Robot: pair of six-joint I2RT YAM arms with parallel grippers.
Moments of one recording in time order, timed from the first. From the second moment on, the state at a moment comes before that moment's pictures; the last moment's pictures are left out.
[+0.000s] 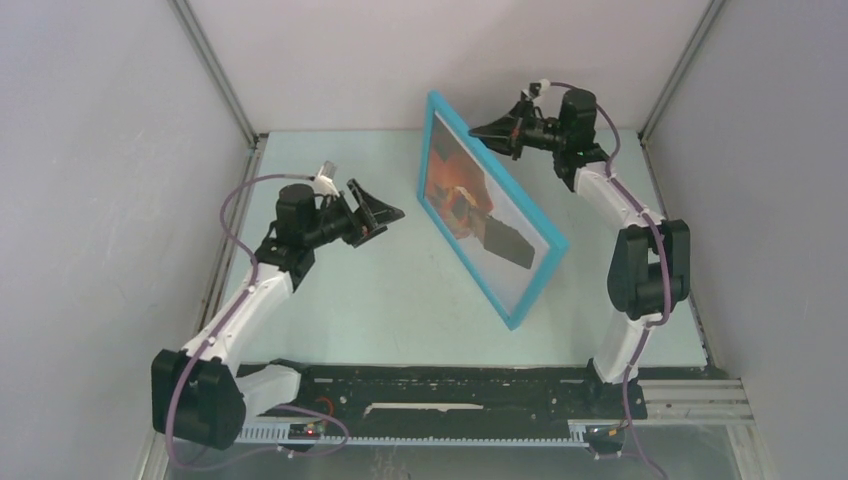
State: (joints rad) left arm -0.23 1.10 0.80 -0.05 0.58 -0.88; right arm 0.20 1.85 1.55 0.22 -1.04 1.37
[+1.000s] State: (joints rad) left arm -0.24 1.66 0.64 0.36 0.58 -1.14; right arm -0.06 2.19 1.29 0.82 -1.16 1.59
